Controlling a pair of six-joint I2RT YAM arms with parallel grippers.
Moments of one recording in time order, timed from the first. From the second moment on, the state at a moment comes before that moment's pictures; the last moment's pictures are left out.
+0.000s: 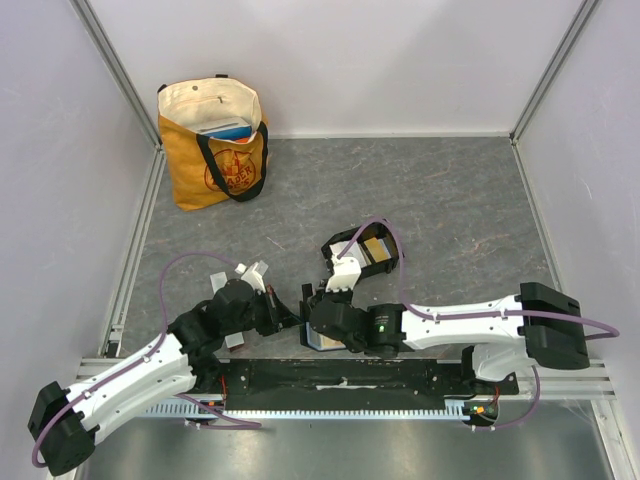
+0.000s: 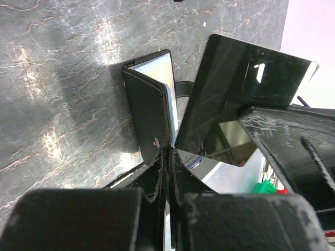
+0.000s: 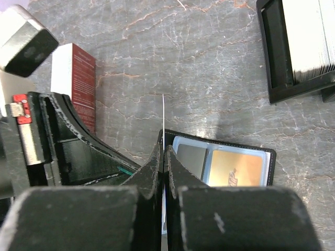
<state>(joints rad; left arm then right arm) -0.81 0.59 0.26 -0.26 0.19 -1.08 1.42 1.42 0.87 -0.12 0.76 0.98</state>
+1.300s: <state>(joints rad) -0.81 0.70 0.25 -0.38 0.08 -1.08 1.41 1.24 0.70 -0.28 0.76 1.09</state>
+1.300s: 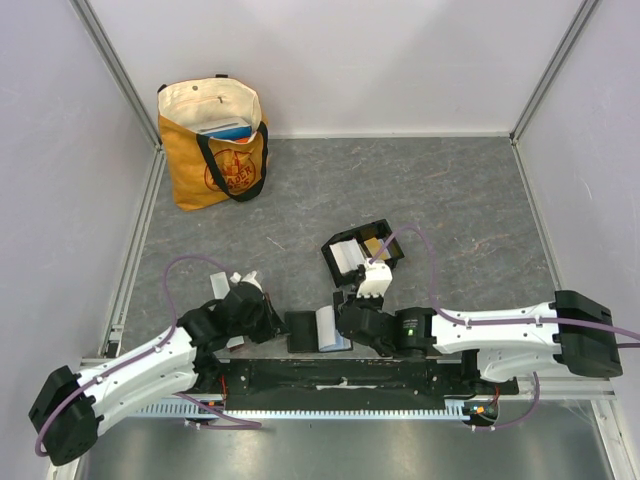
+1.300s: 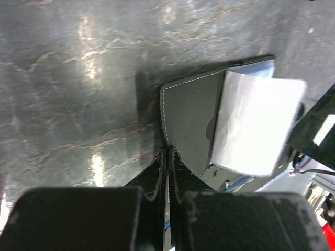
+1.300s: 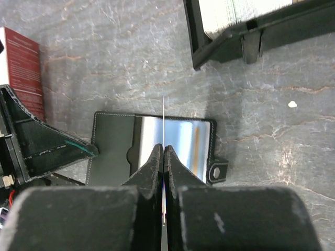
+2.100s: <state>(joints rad) -0.81 0.70 0.23 -0.42 0.05 -1.09 1.34 1.30 0.61 -0.21 0.57 1.13</state>
